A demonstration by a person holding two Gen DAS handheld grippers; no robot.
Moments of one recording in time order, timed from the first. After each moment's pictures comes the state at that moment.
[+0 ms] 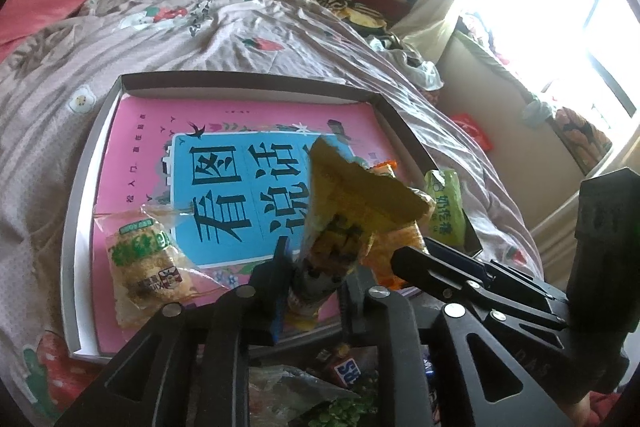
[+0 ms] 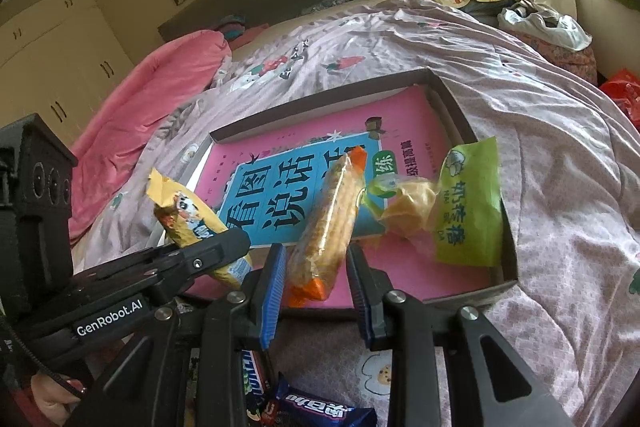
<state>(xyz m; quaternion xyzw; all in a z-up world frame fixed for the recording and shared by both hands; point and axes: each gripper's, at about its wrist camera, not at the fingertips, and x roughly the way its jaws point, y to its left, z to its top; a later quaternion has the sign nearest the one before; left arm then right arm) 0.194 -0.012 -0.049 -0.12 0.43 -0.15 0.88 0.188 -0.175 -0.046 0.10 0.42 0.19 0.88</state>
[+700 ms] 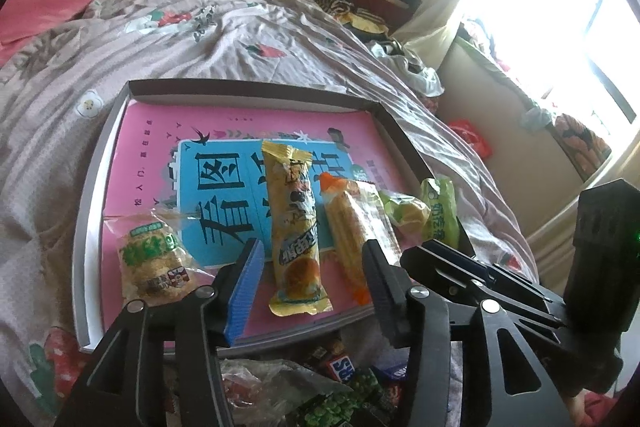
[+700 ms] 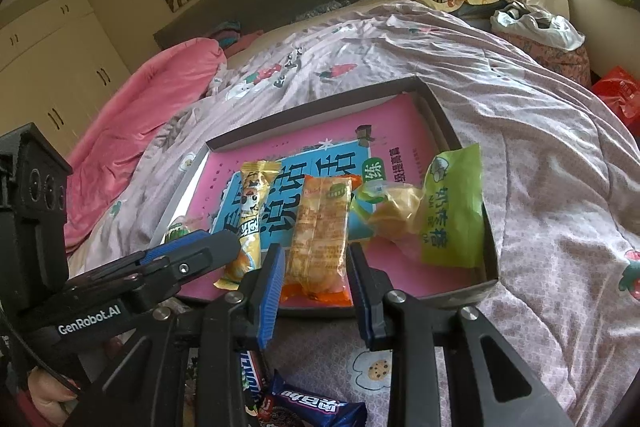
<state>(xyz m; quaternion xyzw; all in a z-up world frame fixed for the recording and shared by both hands) 0.190 -0.009 -0.039 -0.13 0.42 -0.15 0.89 0.187 -0.181 -0.040 0.11 0.41 0.18 0.89</state>
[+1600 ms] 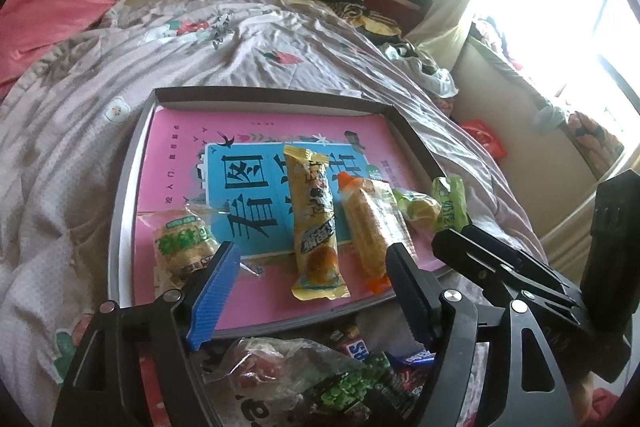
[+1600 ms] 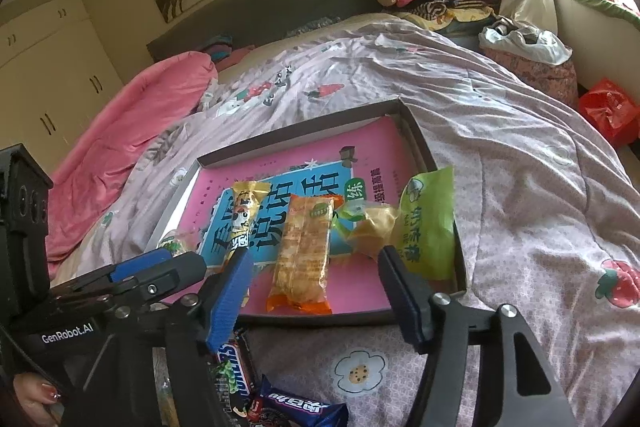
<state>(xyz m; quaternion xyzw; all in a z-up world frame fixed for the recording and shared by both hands) 0.179 -0.002 -0.030 -0.11 0.42 -0.12 0.89 0.179 -0.191 -0.028 0.10 0.38 0.15 0.91</state>
